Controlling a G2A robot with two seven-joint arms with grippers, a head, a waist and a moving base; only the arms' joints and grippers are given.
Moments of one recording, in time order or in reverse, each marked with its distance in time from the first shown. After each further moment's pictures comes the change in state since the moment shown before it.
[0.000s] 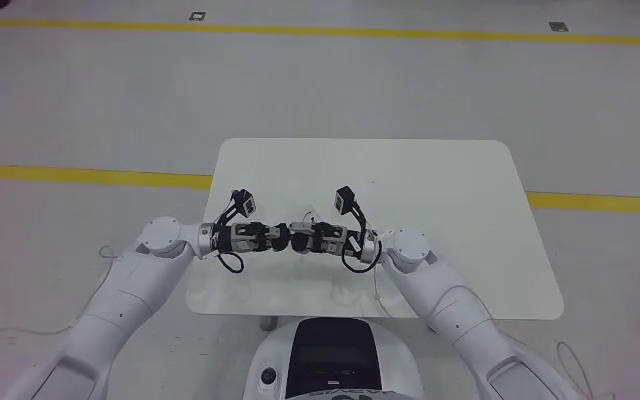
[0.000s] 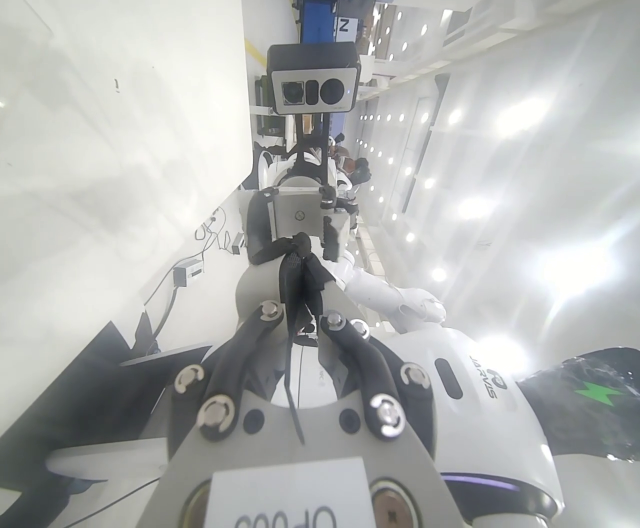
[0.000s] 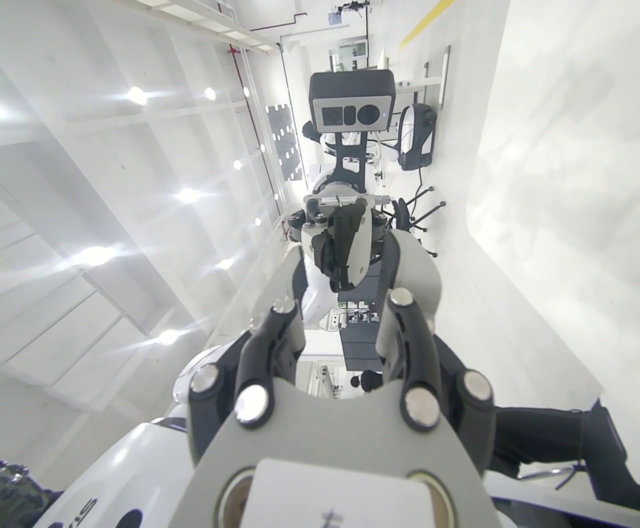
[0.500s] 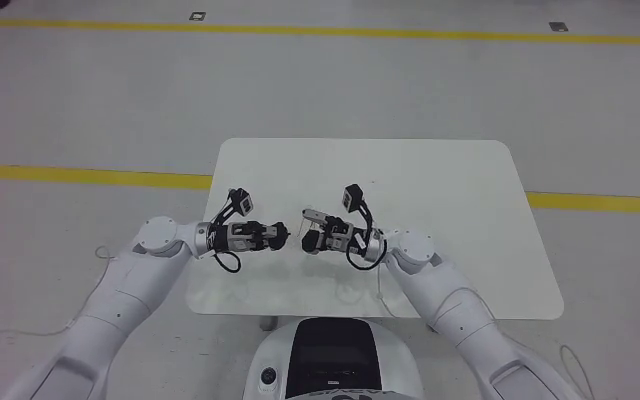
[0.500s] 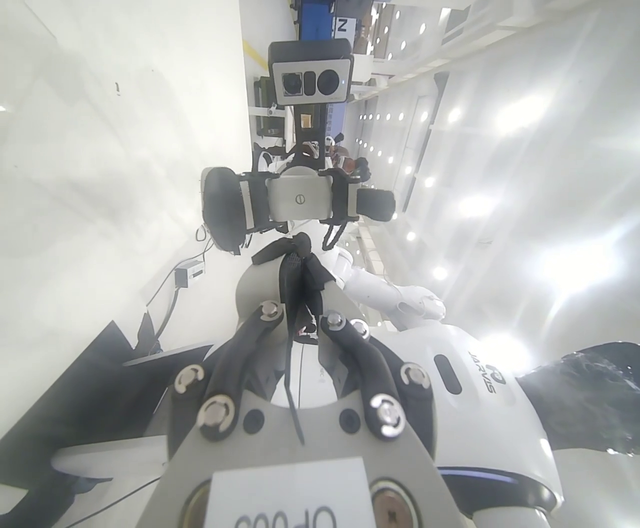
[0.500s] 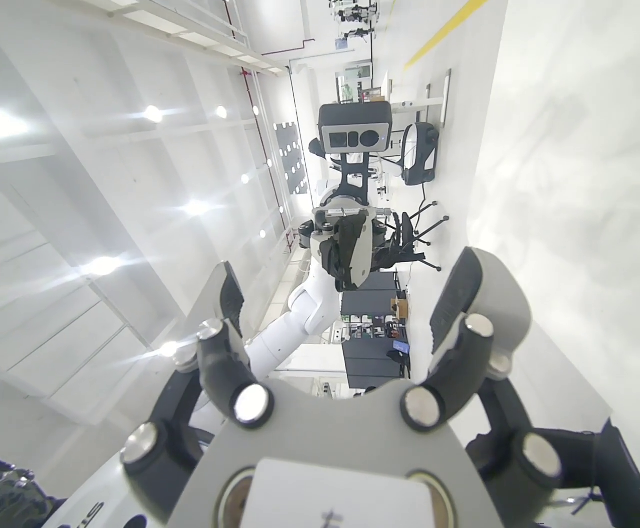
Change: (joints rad) left arm 0.003 0.002 -0.021 0.009 -0.011 -0.013 -0.028; right arm -0.023 0.011 0.032 -0.017 0.016 -0.004 -0.045
